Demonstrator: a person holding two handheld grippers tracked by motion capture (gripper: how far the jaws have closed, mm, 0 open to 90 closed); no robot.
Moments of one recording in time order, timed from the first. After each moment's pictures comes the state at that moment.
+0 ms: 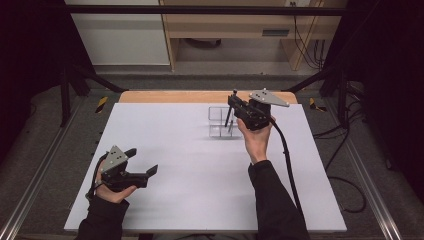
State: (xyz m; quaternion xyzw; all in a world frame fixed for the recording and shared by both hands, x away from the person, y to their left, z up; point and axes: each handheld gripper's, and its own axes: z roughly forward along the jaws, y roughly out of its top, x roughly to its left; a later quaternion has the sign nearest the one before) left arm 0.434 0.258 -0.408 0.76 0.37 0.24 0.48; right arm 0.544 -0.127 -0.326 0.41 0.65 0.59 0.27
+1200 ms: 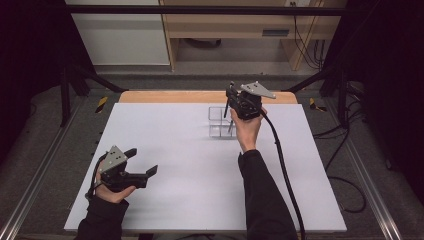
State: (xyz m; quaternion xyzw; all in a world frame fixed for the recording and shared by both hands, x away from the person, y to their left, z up) left arm 0.434 0.259 -0.407 0.76 0.36 0.24 0.49; right arm 0.588 -0.112 -0.342 0.44 0.63 0.56 0.30
